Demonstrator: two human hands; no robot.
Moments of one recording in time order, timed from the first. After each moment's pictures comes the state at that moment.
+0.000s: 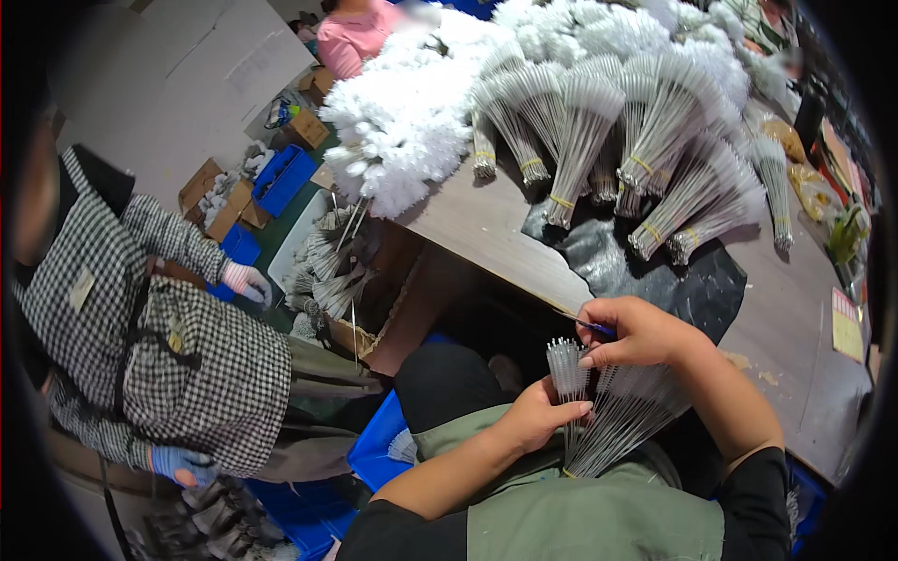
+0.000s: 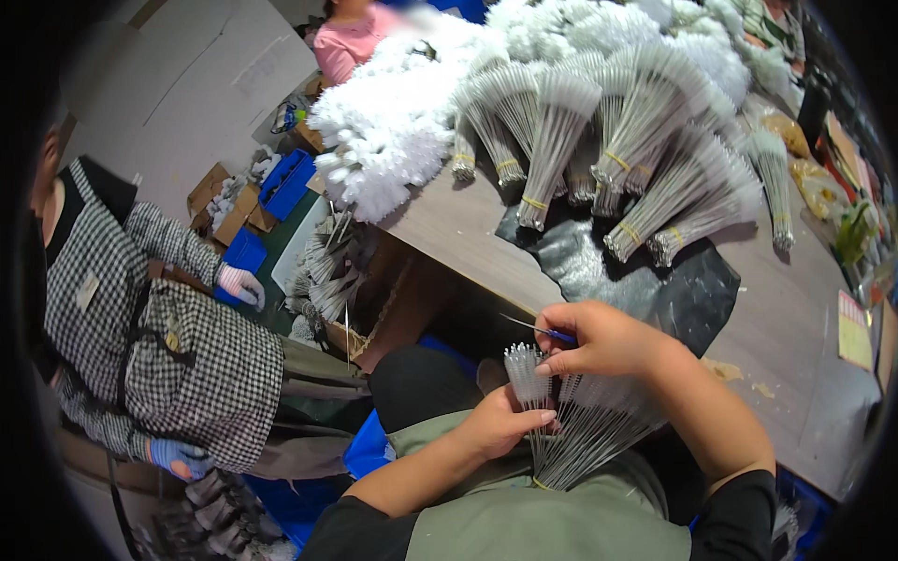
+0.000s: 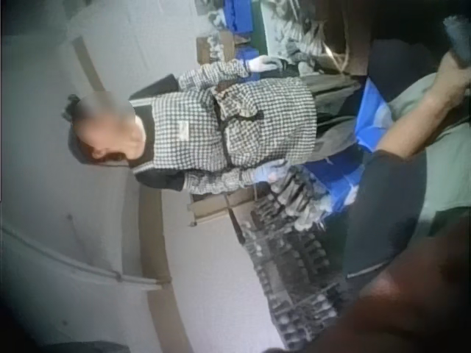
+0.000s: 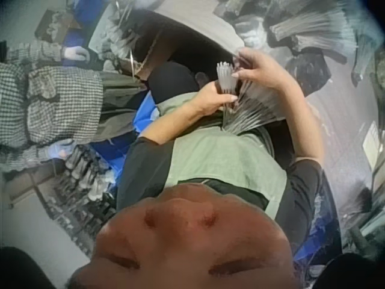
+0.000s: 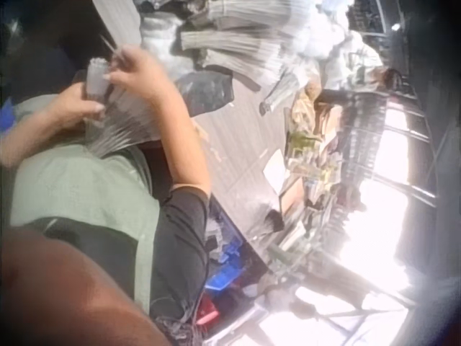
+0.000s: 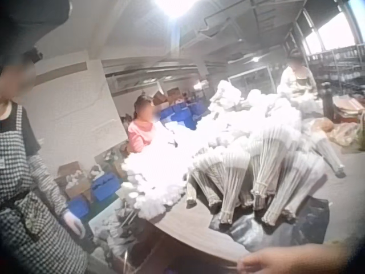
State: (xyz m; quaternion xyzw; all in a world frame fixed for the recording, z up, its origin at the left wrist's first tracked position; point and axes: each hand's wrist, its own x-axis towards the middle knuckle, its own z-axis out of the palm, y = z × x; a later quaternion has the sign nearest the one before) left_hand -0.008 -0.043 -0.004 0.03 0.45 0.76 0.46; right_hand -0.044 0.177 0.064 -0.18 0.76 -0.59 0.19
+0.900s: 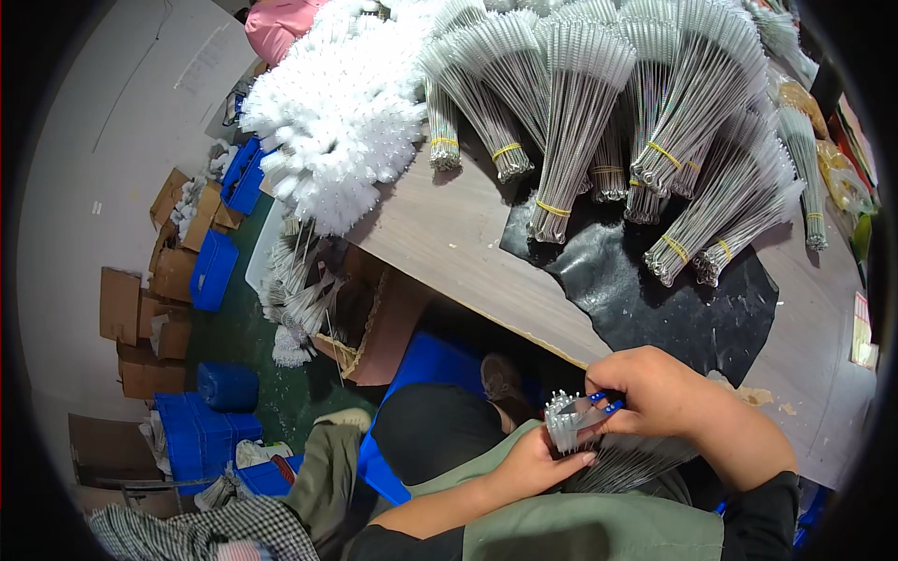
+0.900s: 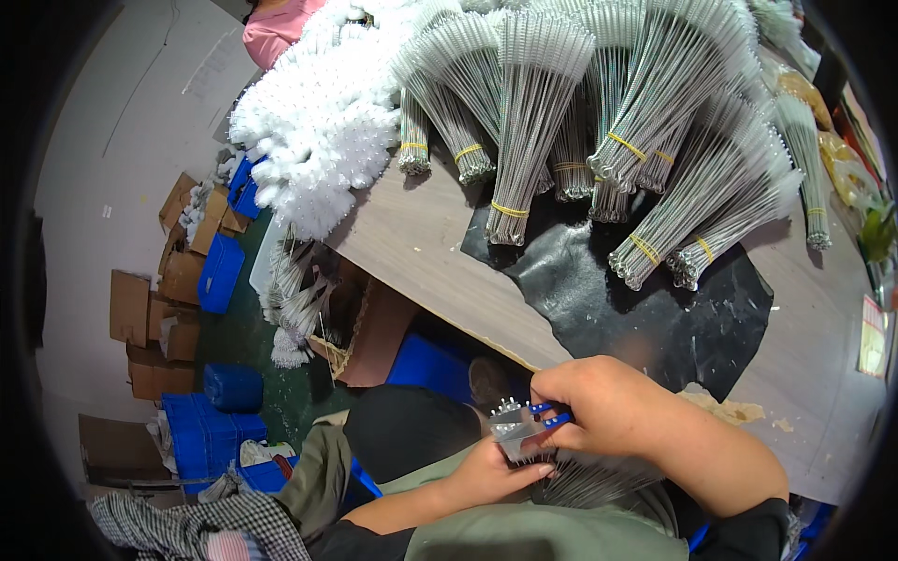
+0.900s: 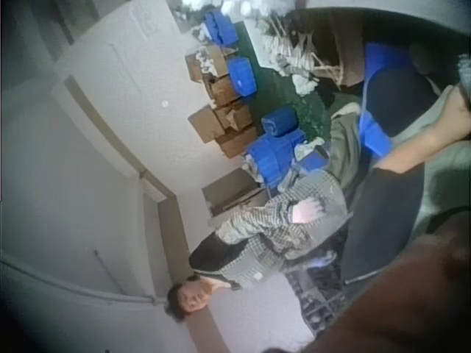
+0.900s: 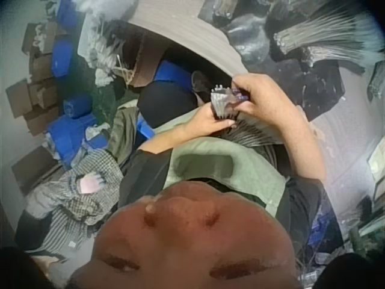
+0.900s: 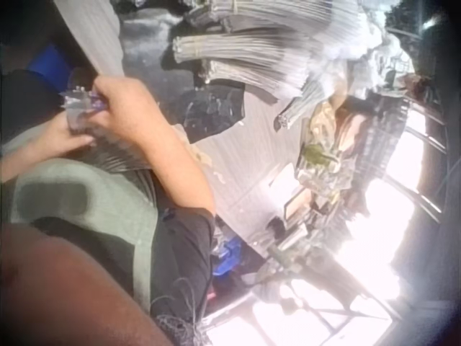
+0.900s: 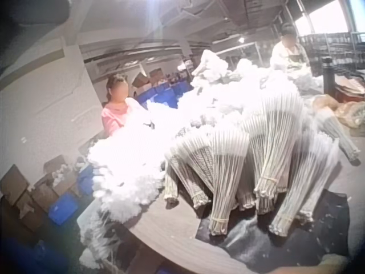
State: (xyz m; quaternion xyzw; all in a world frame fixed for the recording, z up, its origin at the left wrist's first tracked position) left_hand -0.046 -0.032 -0.008 0.18 0.61 0.65 0.42; right_hand -0.071 0.187 0.055 -0.17 0.84 -0.48 0.17
